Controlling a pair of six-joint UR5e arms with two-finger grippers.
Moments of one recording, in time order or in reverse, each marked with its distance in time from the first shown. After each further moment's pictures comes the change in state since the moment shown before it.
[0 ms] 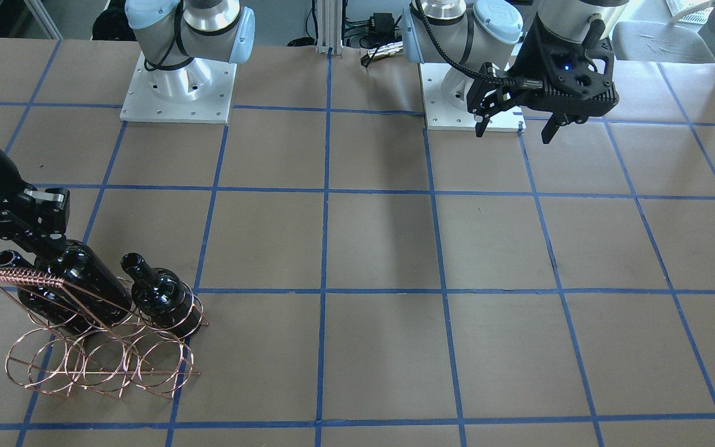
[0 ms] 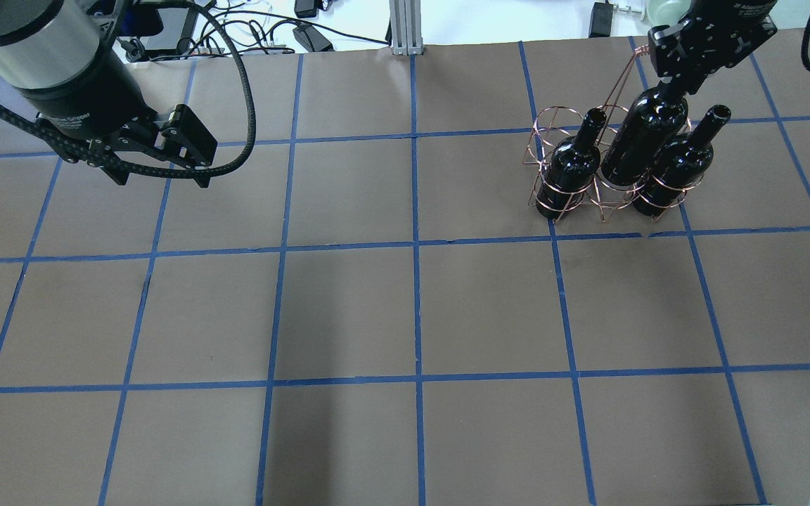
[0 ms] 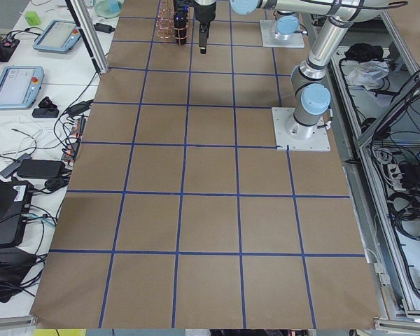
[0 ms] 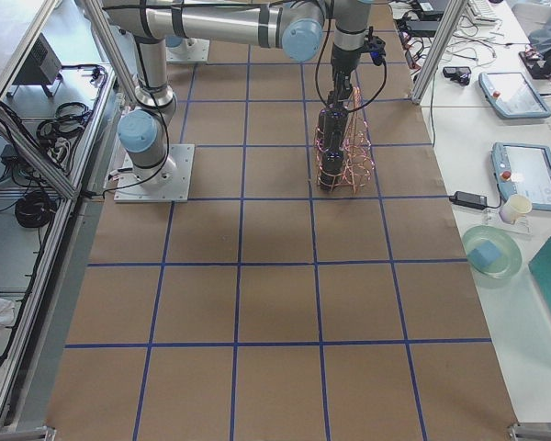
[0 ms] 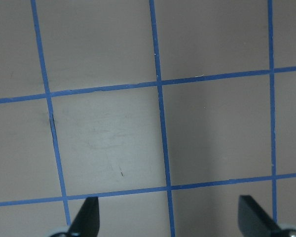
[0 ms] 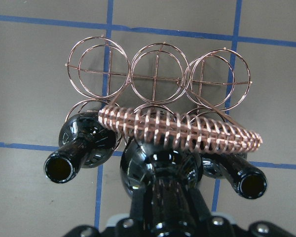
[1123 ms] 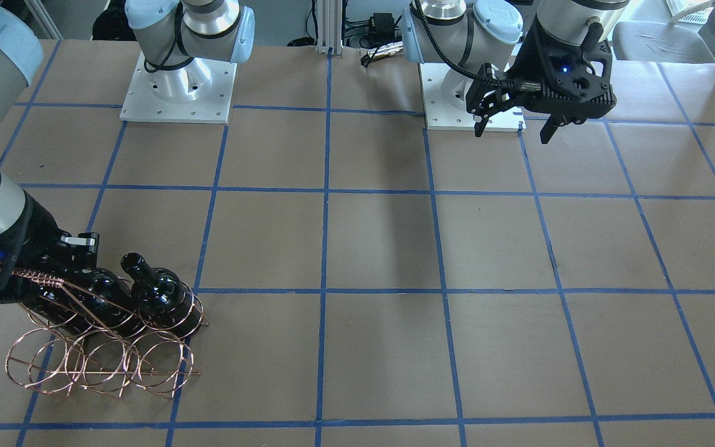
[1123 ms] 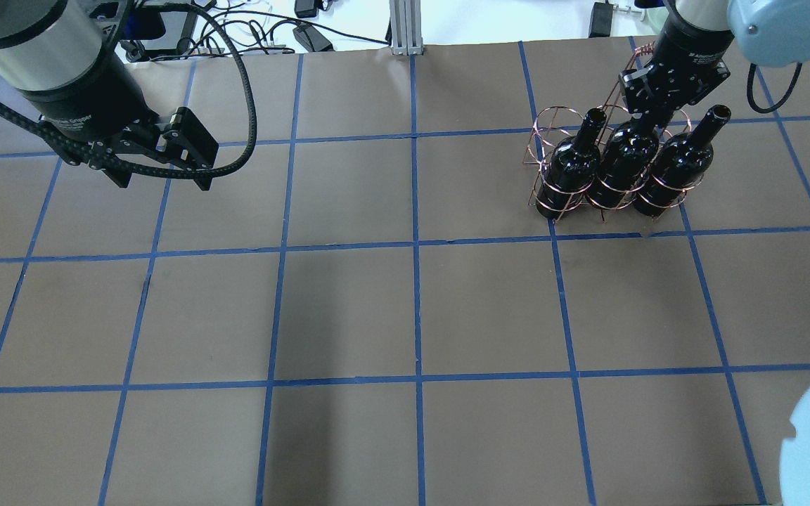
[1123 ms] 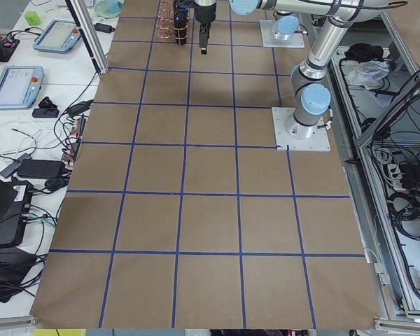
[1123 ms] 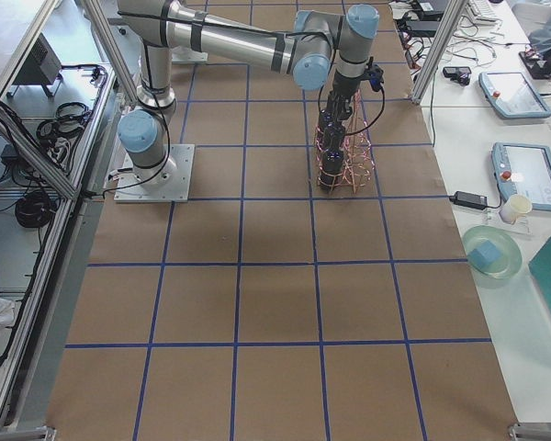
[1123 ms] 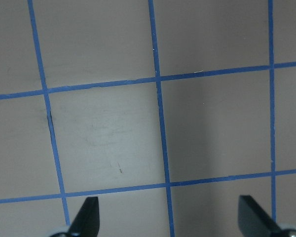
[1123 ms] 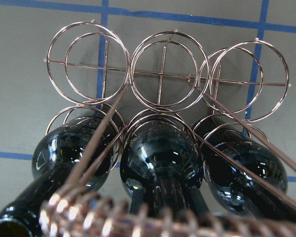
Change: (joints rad) left arm 0.000 -0.003 -0.001 -0.004 -0.003 0.004; right arm 0.009 0.077 0.088 -0.118 -0.002 0.001
